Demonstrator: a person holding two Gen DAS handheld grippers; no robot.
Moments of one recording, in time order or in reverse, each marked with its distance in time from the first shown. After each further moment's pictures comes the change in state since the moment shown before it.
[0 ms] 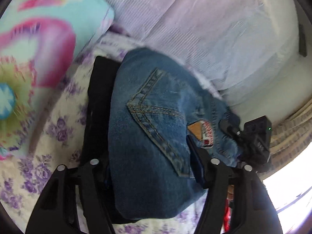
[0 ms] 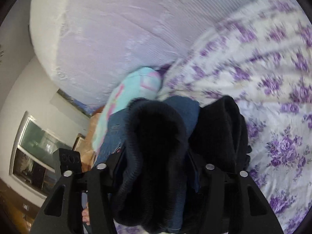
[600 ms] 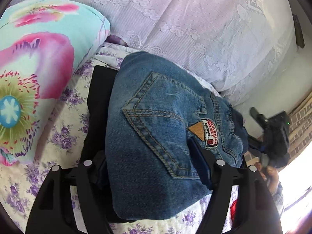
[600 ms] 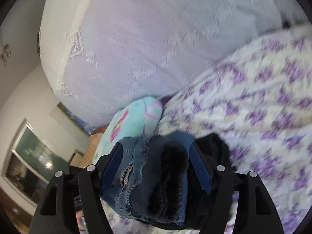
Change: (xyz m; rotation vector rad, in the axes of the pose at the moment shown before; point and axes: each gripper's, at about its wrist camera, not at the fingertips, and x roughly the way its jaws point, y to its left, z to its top) left arm -0.021 -0.017 -0.004 0.054 -0.062 0.029; right arm -0.072 0.049 0.019 -0.090 -0.193 -0.083
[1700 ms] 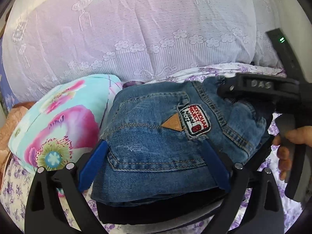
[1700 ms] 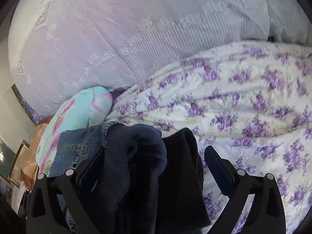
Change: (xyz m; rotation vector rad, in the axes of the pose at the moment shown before) left arm 0.029 -0.098 -0.055 0.518 -0.236 0.560; right arm 0.063 -0.015 -0.020 -0.117 0.000 -0.380
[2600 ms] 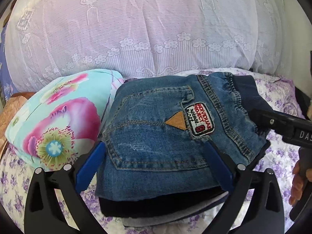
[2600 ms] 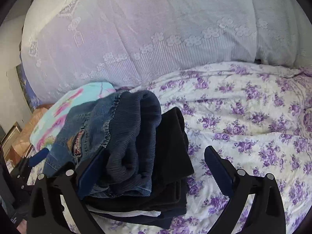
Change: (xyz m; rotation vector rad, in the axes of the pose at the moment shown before) left arm -0.017 0.011 -0.011 -0.064 -0.008 -0.032; right arm -0.066 0.012 -0.058 -0.124 -0.100 -0.070
